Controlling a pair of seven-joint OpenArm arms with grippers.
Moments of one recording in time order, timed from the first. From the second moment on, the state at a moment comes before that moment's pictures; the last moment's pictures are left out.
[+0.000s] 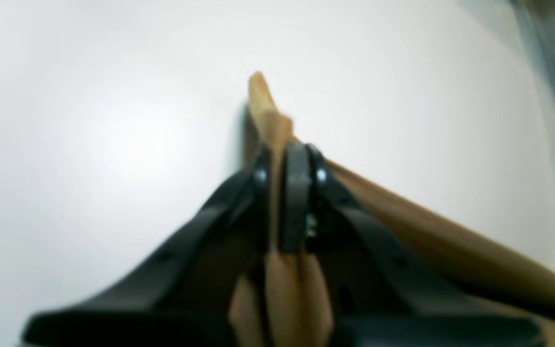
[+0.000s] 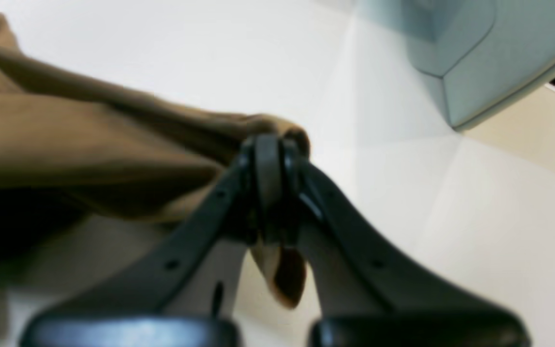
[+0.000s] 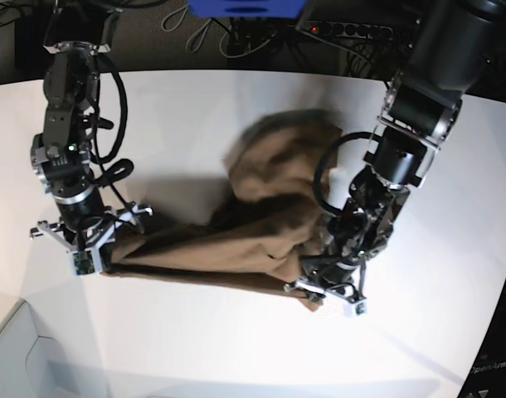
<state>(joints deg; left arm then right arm) -34.3 -8.6 27.6 37.6 -54.8 0.3 6.7 -1.2 8.5 7.5 109.7 -3.3 14.6 -39.4</state>
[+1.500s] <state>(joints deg) -53.2 -14.7 11.9 64.8 -55.0 2.5 7.2 46.4 15.8 5.3 85.5 -8.3 16.1 -23.4</state>
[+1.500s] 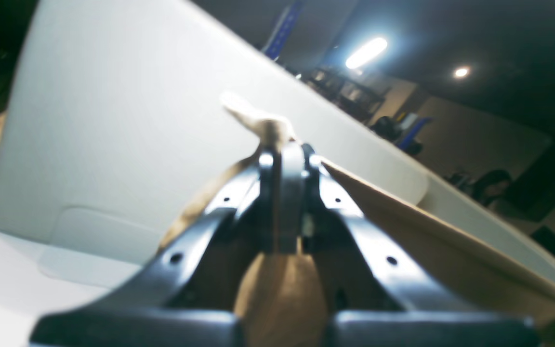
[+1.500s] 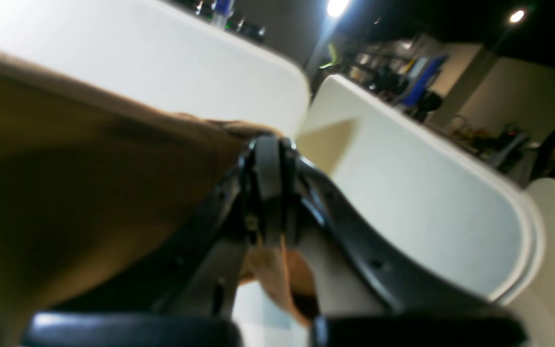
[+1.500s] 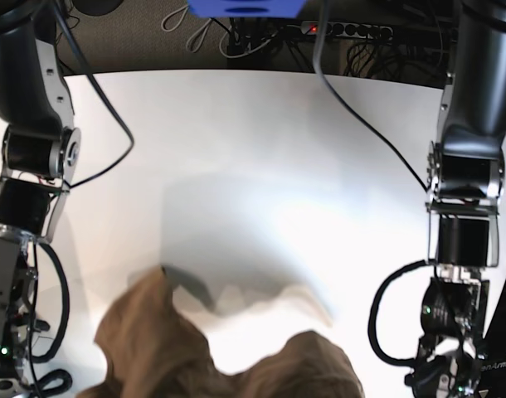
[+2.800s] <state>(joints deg) 15.2 -22.4 0.3 92.3 -54.6 3.6 12.6 -23.0 1.8 2.5 105.9 -9.1 25.5 -23.3</state>
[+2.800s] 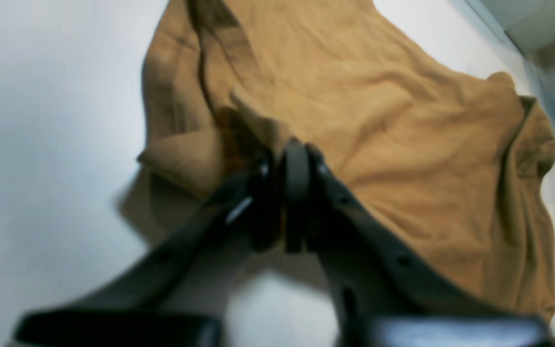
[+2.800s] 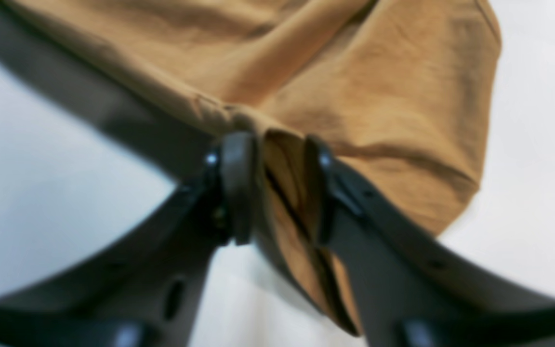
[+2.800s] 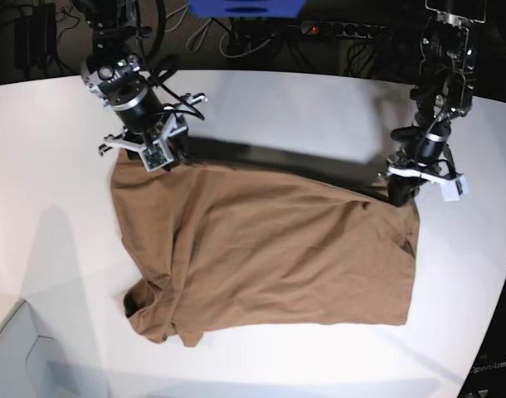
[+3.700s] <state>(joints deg) -2.4 -17.0 -3.8 71.4 -54.2 3.8 12.7 19.4 6.1 10.2 66.2 -9.1 25.6 -23.0</state>
